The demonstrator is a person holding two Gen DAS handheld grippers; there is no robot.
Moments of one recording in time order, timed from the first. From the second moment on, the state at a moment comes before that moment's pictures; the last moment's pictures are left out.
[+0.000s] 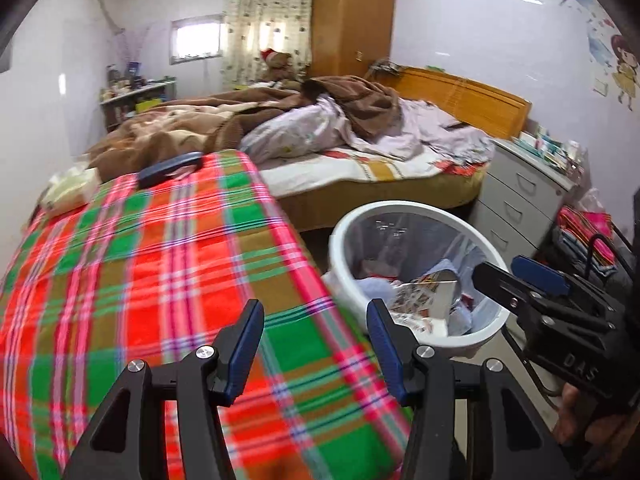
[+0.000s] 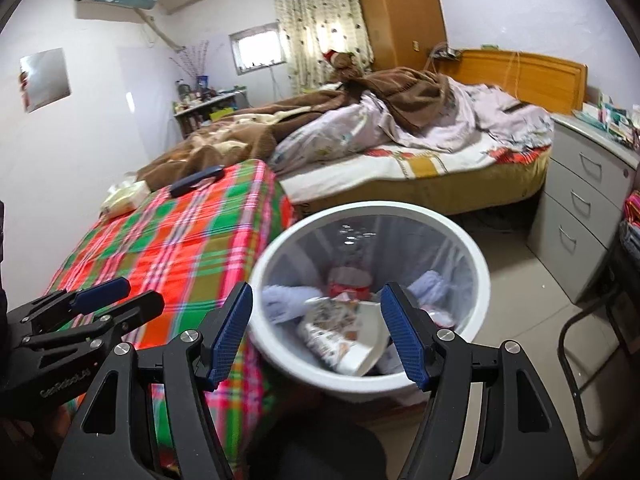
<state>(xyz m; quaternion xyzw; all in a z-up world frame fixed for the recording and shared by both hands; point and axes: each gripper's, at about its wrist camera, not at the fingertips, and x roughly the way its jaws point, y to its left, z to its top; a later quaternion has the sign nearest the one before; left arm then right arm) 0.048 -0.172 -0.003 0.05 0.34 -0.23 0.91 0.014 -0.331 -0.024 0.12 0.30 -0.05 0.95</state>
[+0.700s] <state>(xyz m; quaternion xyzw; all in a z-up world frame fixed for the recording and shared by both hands) -0.009 -0.093 0.001 0.03 0.30 -0.14 0.94 -0.011 -0.271 -0.025 0.08 0.27 -0.02 0.96</state>
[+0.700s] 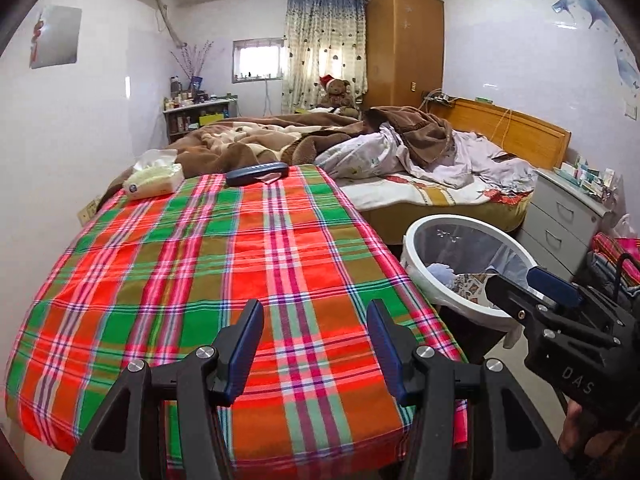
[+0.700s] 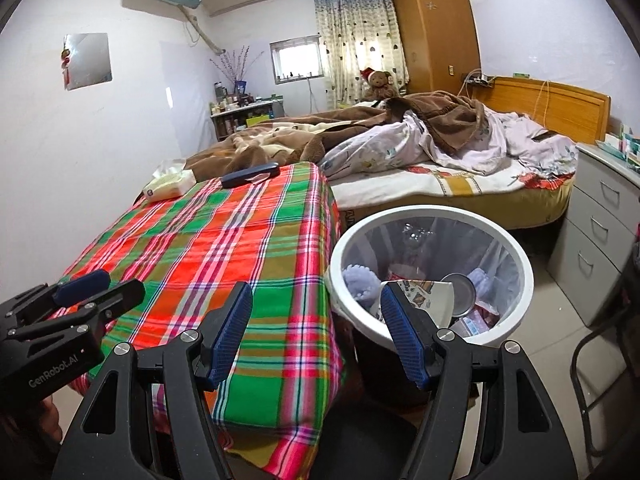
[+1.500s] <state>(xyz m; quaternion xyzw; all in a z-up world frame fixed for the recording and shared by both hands) -0.023 -0.083 0.001 0.03 0.29 -0.12 0.95 -0.020 -0.257 -0.022 0.08 0.26 -0.02 0.96</state>
